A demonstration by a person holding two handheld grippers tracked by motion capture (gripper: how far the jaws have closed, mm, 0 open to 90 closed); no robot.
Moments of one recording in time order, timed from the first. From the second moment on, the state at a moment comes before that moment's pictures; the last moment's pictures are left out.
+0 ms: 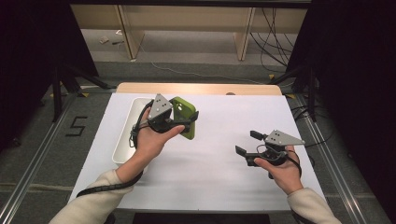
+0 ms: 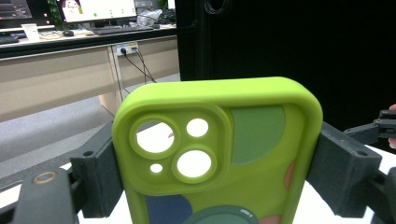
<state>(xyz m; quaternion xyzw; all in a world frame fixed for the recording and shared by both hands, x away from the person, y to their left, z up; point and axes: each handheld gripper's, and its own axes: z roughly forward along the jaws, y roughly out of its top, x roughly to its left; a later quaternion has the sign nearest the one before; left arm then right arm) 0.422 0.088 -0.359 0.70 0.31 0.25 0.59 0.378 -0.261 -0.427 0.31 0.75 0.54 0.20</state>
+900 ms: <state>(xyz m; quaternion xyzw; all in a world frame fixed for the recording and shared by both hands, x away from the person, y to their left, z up) 0.425 0.106 -0.352 0.68 0.33 0.27 0.59 0.380 -0.266 -0.429 0.32 0.75 0.54 0.21</state>
